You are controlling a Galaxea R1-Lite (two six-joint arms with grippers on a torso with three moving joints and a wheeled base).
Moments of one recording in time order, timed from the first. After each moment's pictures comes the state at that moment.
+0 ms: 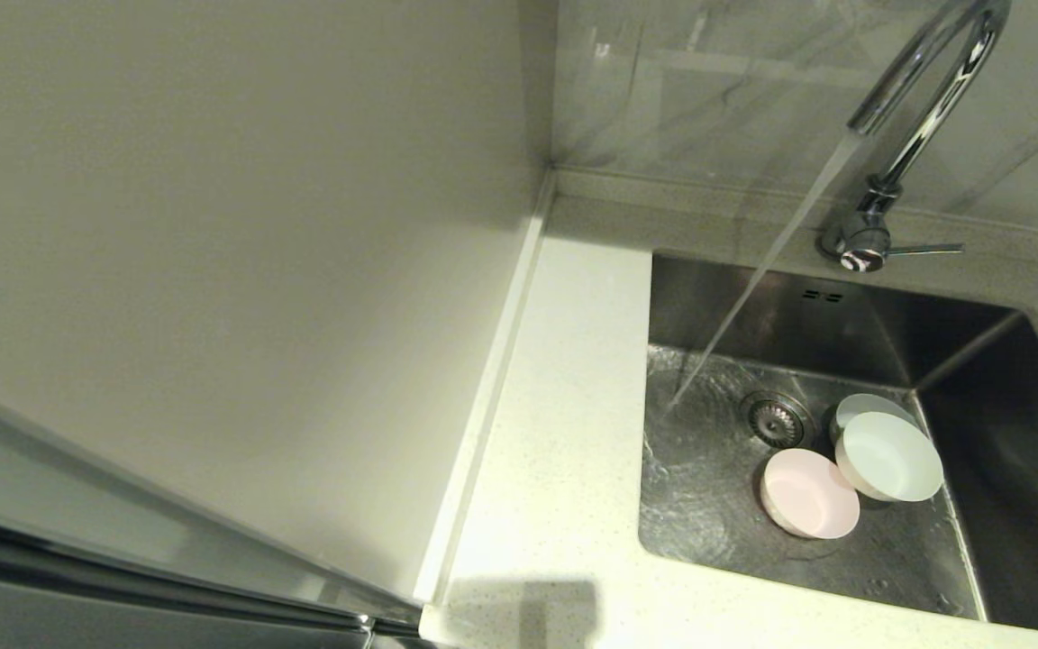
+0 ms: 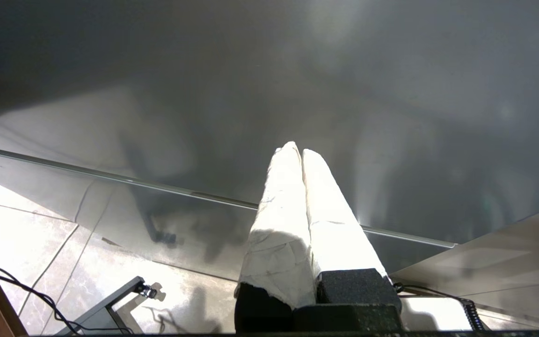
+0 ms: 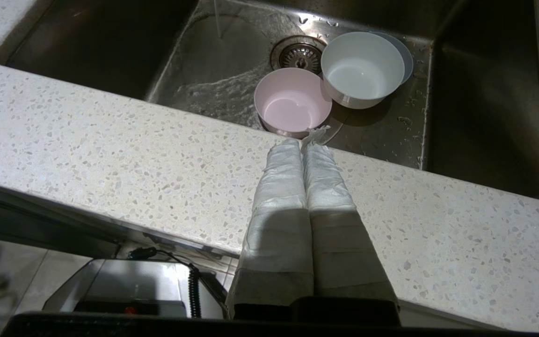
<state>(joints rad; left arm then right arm) 0.00 0.00 0.00 0.00 0.01 -0.02 -0.01 0.00 -0.04 0.09 0.00 0.01</state>
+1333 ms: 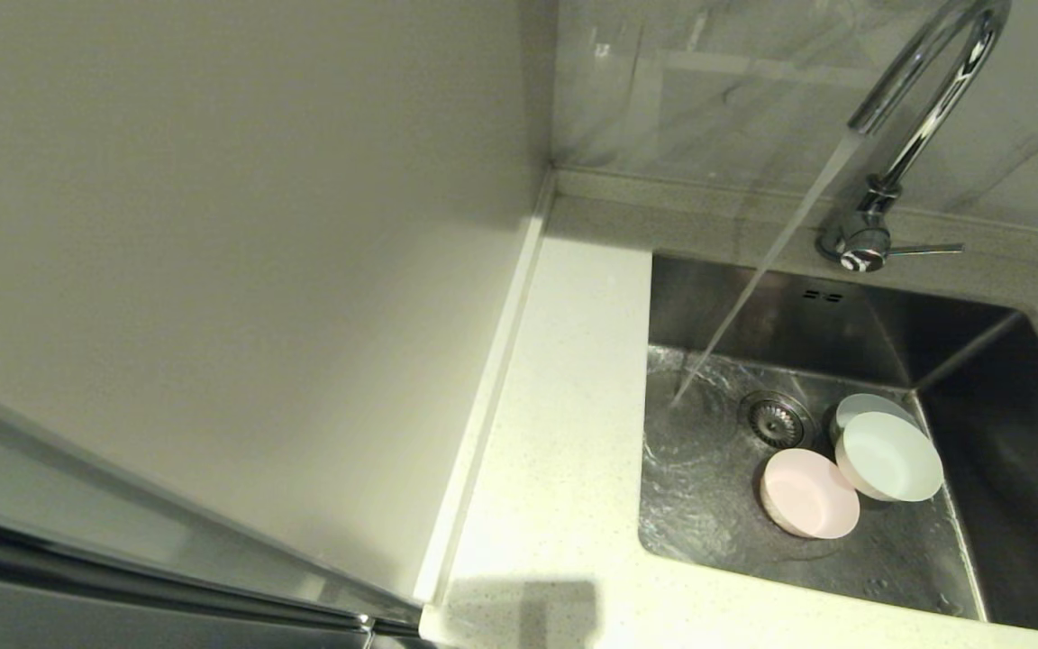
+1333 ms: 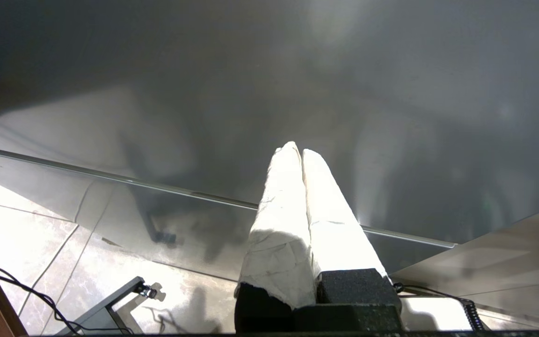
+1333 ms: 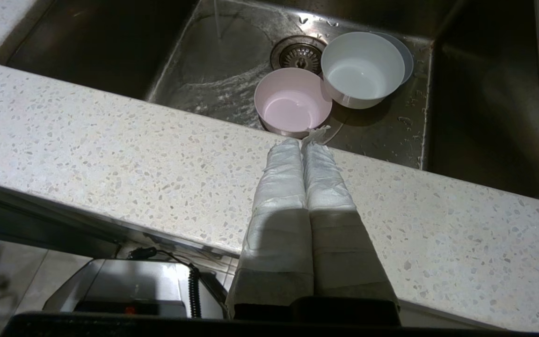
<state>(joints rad) 0.00 0.00 0.00 0.00 0.01 -0.02 -0.01 0.00 -0.04 0.09 0.00 0.01</state>
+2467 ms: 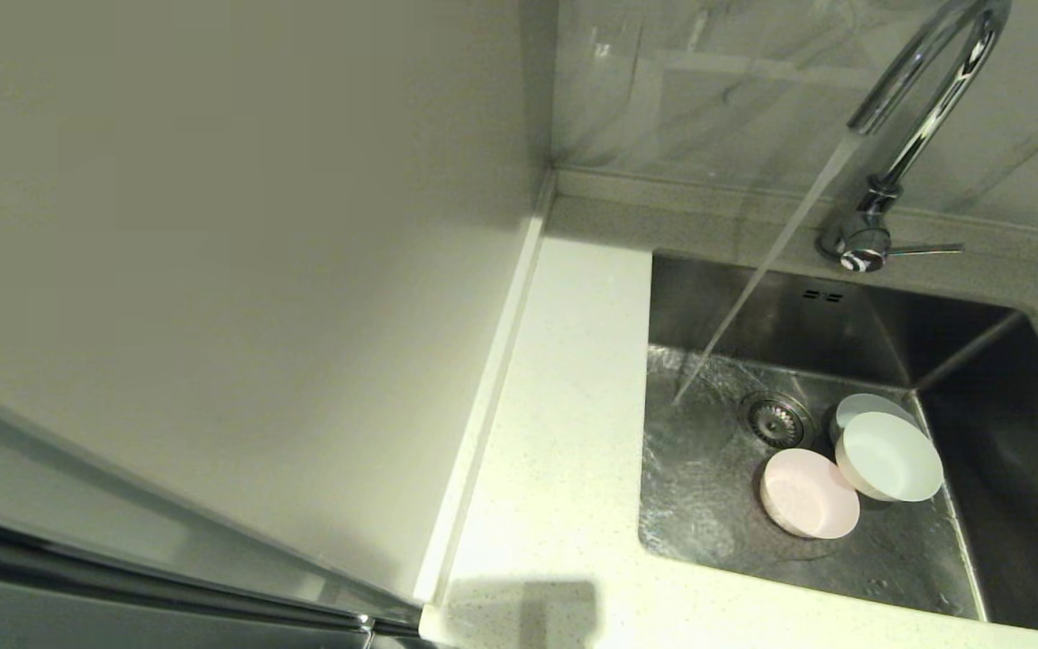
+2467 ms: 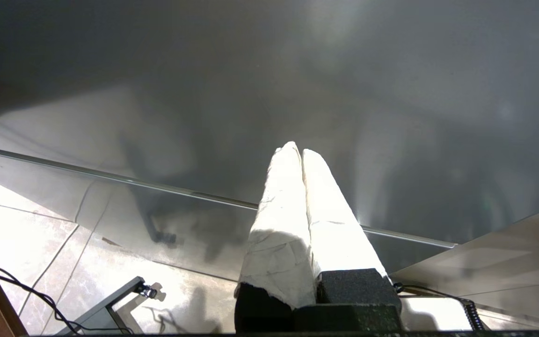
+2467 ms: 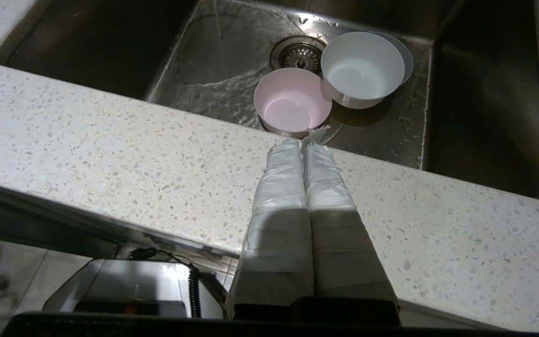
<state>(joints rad) 0.00 0.00 0.00 0.00 0.01 -0.02 -0.01 0.00 -0.04 0.09 0.00 0.01</state>
